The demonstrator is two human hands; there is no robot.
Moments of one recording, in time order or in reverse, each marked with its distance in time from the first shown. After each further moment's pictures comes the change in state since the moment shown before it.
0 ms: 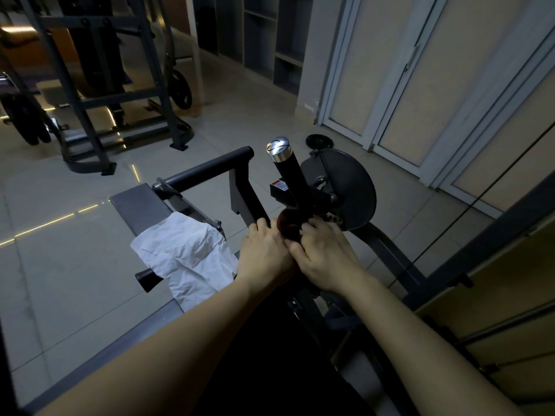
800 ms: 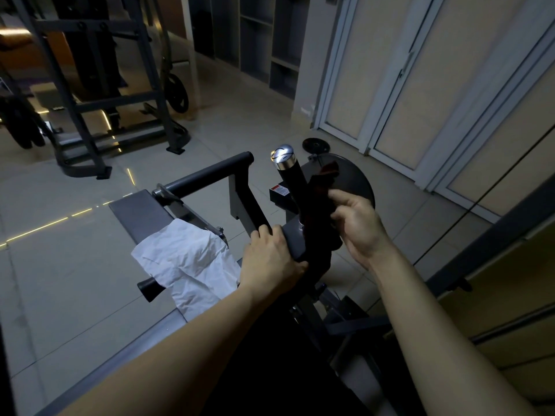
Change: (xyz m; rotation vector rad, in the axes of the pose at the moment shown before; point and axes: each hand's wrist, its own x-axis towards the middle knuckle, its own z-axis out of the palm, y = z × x) left_hand -0.001 0.002 -0.005 -0.038 -0.009 -0.029; right_hand 0.030 0.030 -0.034 1.377 0.180 0.318
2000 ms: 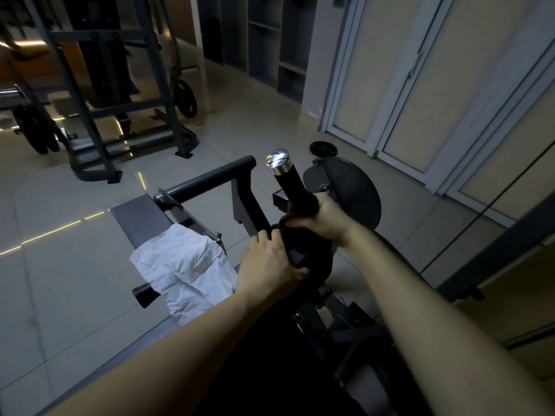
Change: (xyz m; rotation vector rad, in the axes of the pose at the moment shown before) left_hand 0.004 0.002 0.002 0.035 -0.028 -0.021; right_hand 0.061 0.026 0.010 -0.420 -0.238 -0.028
